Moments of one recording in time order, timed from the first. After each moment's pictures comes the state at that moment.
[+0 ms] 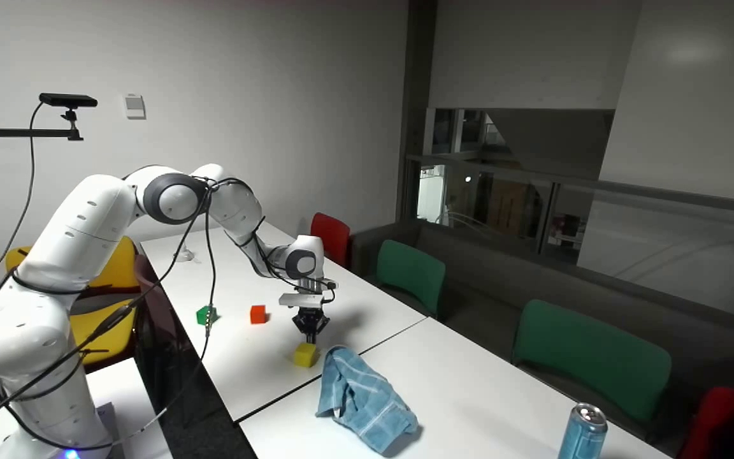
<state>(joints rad) 0.02 0.62 0.01 -1.85 -0.32 2.30 -0.30</state>
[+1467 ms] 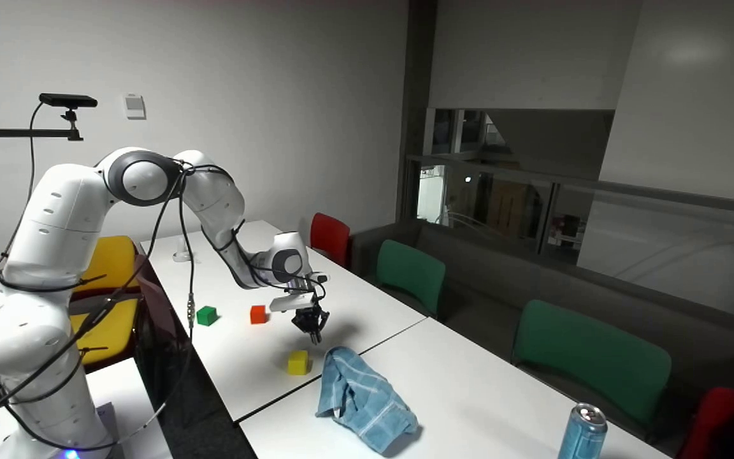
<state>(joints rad) 0.04 0.44 -0.09 -2.12 -0.58 2.60 -0.11</state>
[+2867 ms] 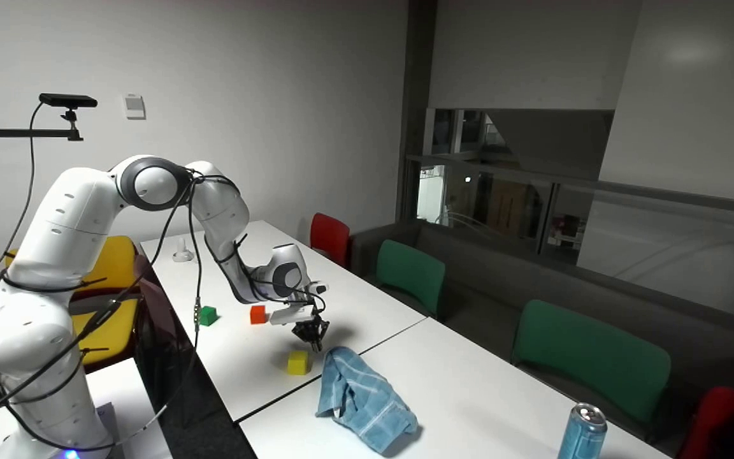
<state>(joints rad) 0.09 0.51 -0.16 -2.14 -0.60 2.75 -0.09</state>
